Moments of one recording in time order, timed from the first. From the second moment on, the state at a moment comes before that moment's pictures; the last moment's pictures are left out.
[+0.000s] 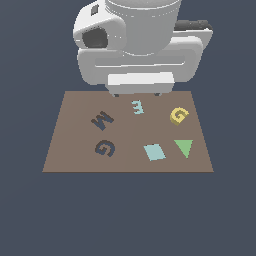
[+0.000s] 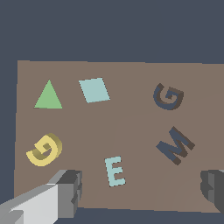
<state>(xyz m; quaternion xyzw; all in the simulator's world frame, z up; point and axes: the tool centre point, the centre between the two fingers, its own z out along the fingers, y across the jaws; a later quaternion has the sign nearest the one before) 0.000 0.020 0.182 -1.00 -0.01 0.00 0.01</state>
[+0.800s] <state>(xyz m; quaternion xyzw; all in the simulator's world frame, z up) -0.011 0.034 0.167 -1.00 0.04 0.00 0.01</state>
